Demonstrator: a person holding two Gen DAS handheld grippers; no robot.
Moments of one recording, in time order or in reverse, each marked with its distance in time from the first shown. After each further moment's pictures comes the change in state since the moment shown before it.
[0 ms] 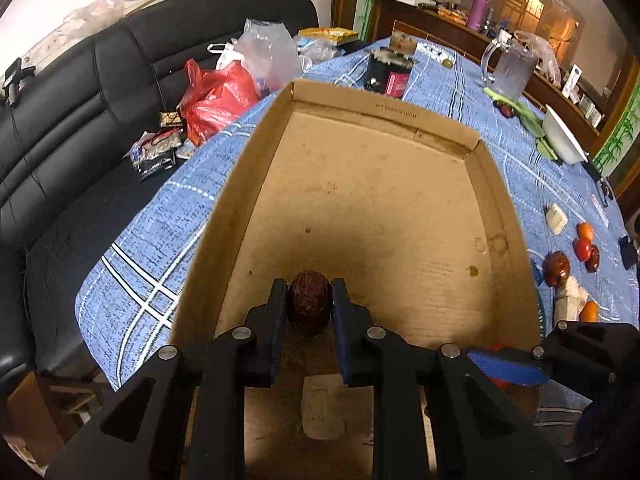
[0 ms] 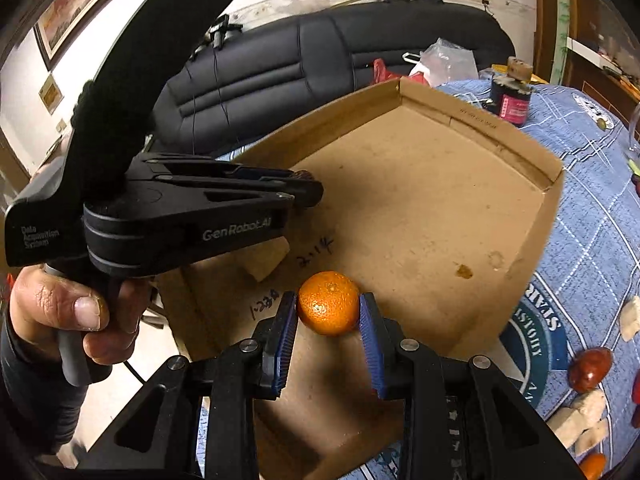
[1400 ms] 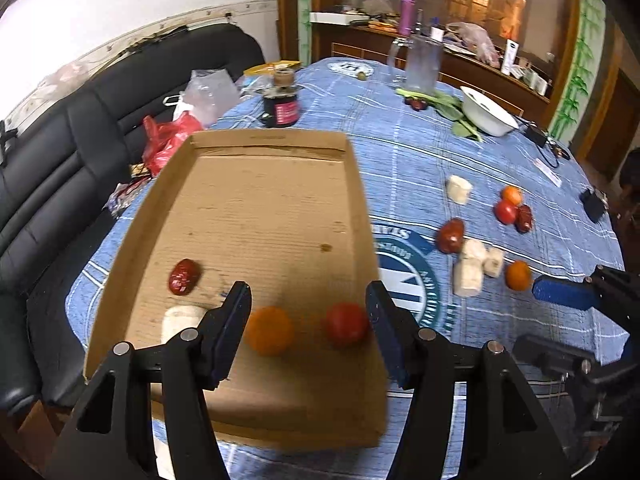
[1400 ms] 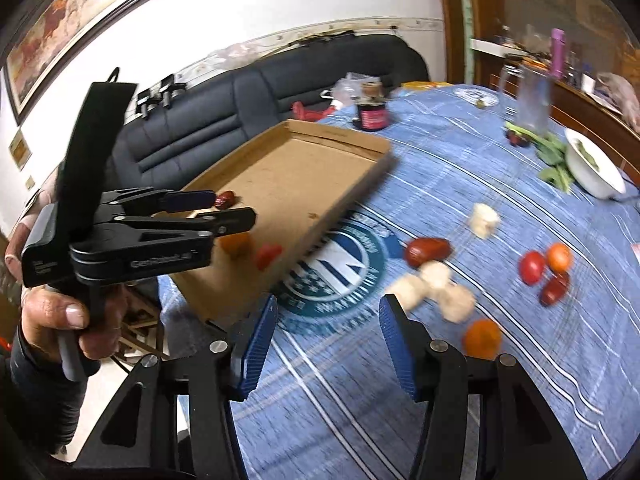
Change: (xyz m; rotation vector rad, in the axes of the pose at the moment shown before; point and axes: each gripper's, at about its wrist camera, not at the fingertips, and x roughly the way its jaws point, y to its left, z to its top) left arm -0.070 -0.102 -0.032 0.160 -0.126 -0.048; right arm -0.151 -0.063 -0.099 0.201 -0.175 -0.169
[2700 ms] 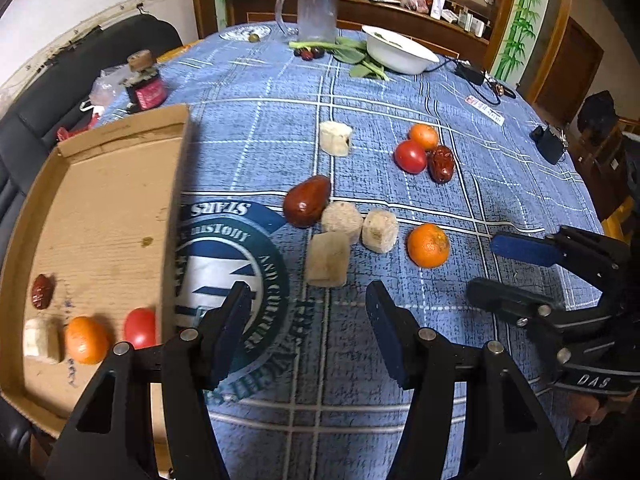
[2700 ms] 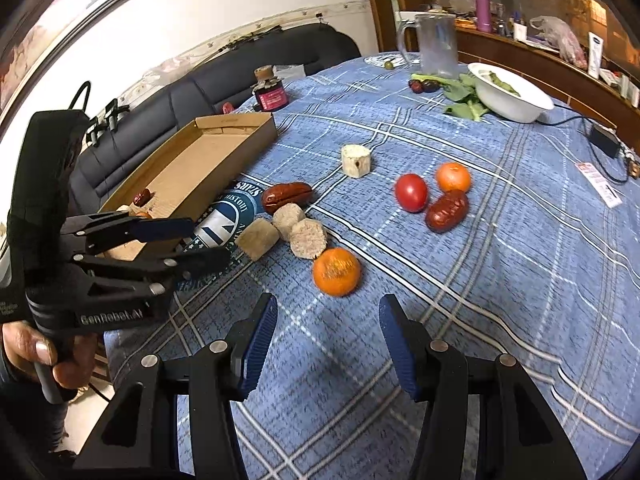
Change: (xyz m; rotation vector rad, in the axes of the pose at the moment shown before) left arm 0.044 -0.112 -0.006 0.150 0.125 -0.157; right arm -0.001 -0.093 -0.039 0.145 0.036 -0.086
